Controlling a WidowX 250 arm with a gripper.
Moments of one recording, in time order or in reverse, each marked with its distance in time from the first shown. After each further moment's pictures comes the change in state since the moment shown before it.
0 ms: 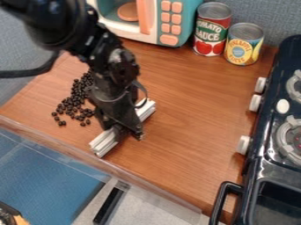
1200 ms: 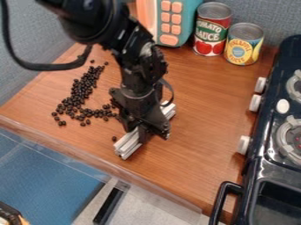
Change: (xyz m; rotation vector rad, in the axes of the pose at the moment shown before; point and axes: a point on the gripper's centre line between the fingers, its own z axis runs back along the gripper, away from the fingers) arm 0.025 -0.032 -0.005 -0.062 0.051 0.037
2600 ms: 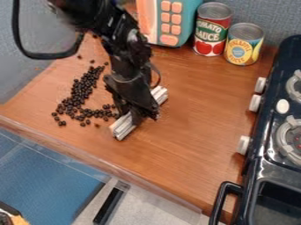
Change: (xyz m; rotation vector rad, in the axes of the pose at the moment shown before) arm 0.004 0.060 -0.017 0.053 -0.003 0.060
